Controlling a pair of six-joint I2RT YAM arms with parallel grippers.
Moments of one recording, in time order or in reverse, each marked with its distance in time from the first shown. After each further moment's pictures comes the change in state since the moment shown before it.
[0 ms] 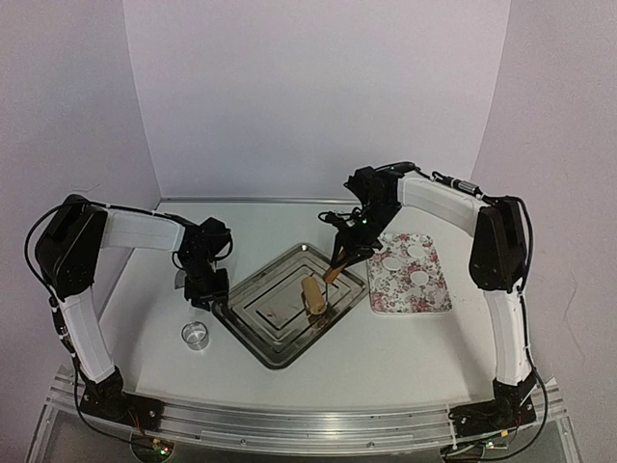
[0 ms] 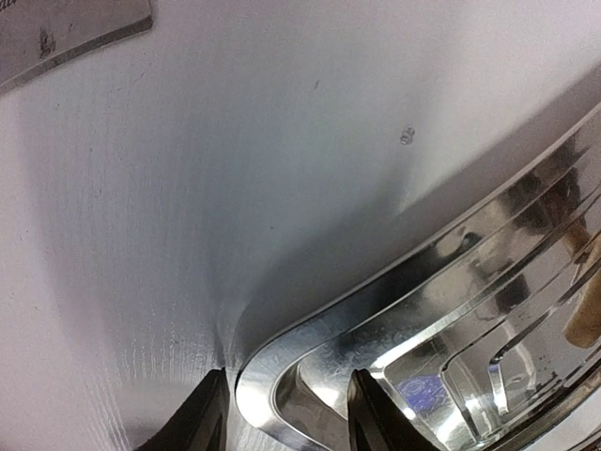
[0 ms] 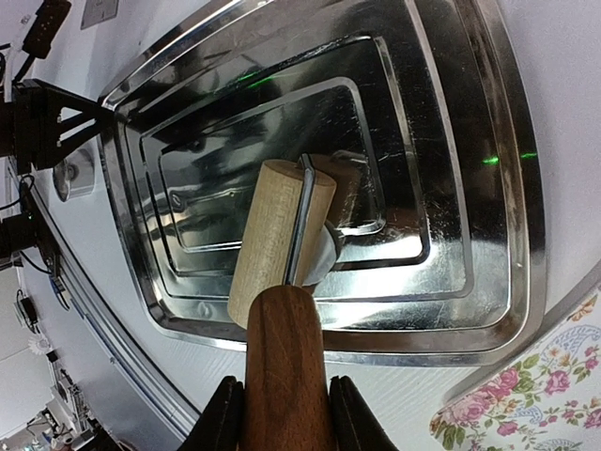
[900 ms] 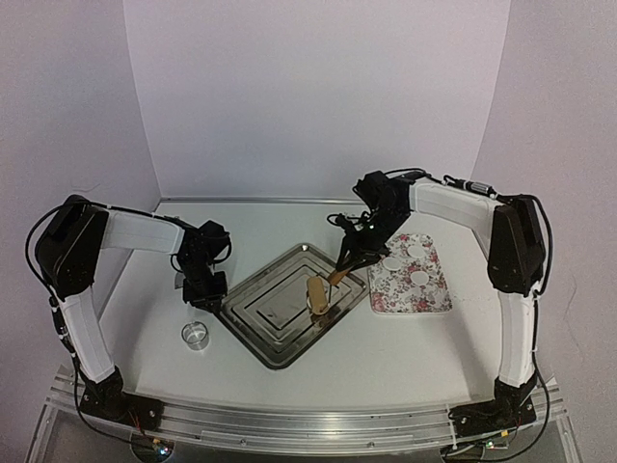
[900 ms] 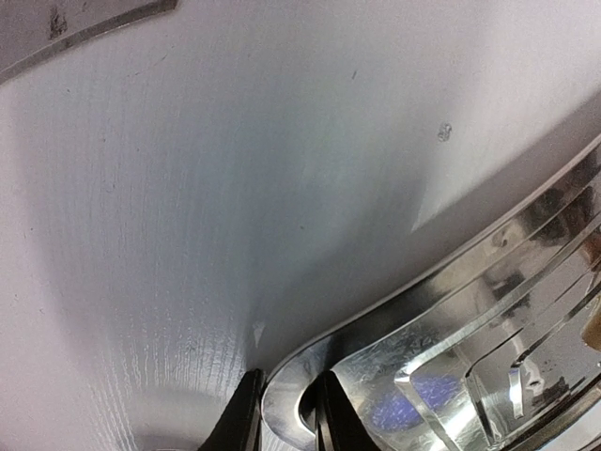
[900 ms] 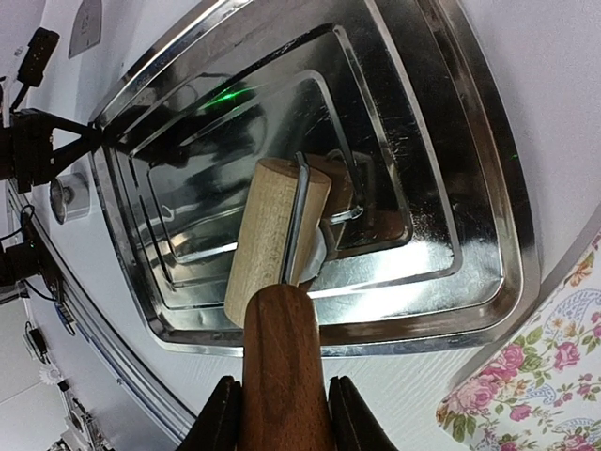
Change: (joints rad) left arm 0.002 0.005 -0.026 0.013 -0.011 0.000; right arm -0.009 -0.098 -0.230 0.150 0.037 0.106
